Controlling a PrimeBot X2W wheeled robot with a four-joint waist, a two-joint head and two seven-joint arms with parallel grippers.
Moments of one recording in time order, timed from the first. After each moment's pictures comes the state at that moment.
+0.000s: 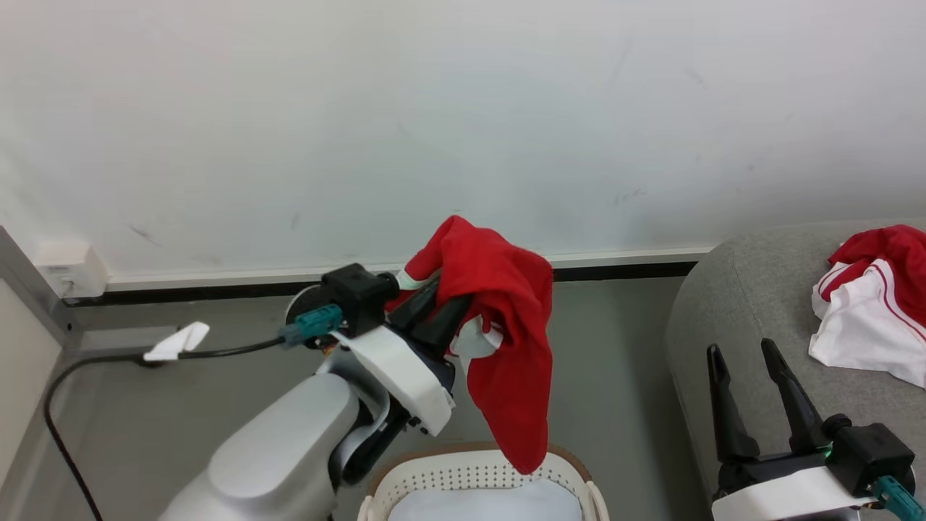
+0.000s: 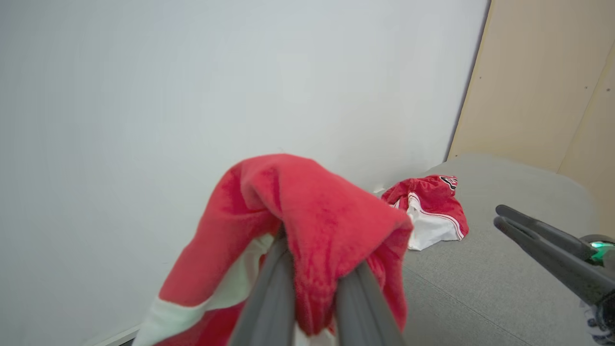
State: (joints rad) left arm -0.72 0.30 -0.89 0.38 -0.73 -0.06 -0.26; right arm -0.14 -0.05 0.10 0.21 0.29 0.13 -0.26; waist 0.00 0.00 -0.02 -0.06
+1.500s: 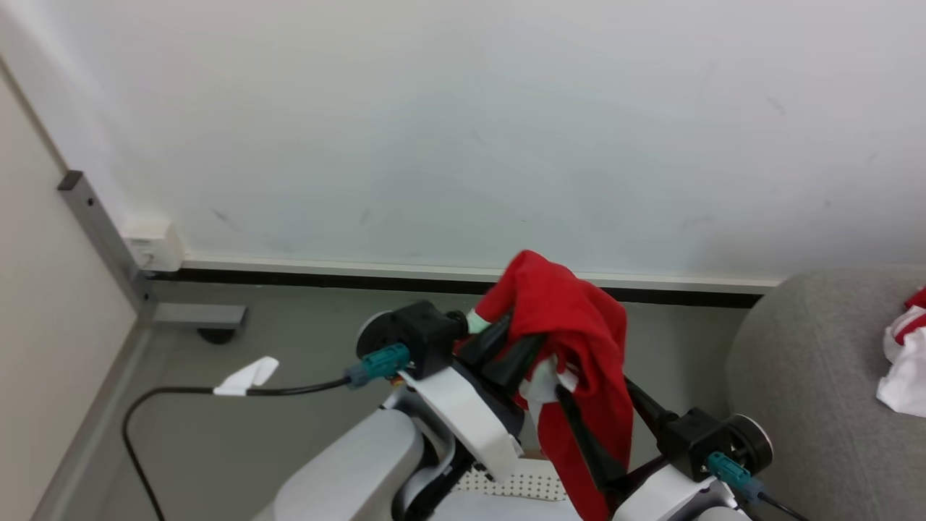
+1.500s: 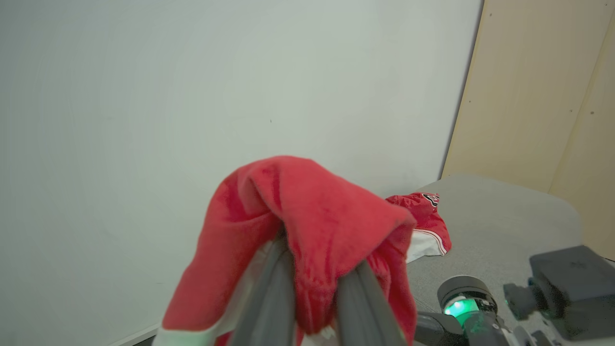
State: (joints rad) left arm -0.65 0.18 -0.86 0.32 -0.63 -0.09 -0.26; right arm -0.33 -0.06 0.51 0.47 0.30 0.13 -0.26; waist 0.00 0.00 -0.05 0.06
